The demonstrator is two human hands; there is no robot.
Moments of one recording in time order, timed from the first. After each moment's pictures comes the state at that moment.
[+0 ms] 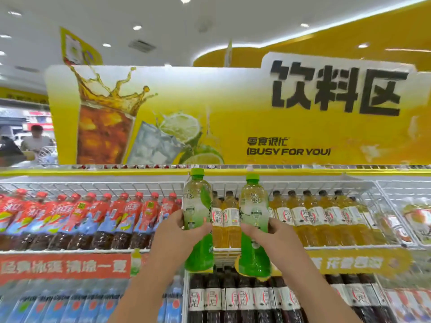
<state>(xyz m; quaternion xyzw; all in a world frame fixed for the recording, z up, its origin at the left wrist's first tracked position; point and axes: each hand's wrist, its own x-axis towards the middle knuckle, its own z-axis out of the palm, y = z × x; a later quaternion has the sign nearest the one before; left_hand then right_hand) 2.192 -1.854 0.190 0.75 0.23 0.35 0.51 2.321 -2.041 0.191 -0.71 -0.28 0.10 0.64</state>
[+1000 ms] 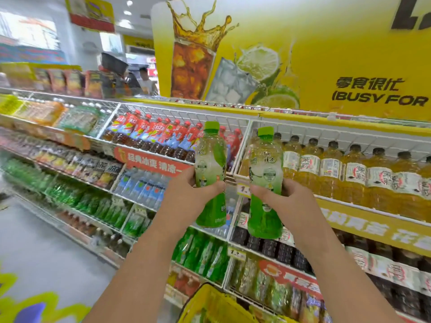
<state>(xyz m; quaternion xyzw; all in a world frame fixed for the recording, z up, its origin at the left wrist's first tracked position) 2.099 -1.965 0.153 0.66 0.37 0.45 0.48 2.288 -2.071 0.155 -0.63 -0.44 0.24 0.59</state>
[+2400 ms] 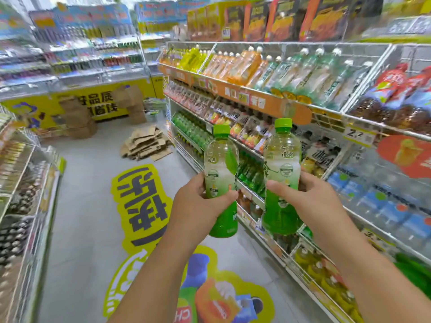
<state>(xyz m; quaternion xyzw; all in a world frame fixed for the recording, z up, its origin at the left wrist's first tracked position) 1.462 -1.539 0.055 0.52 0.60 0.49 0.36 1.674 -1.517 0.057 -0.54 -0.51 0.46 0.48</state>
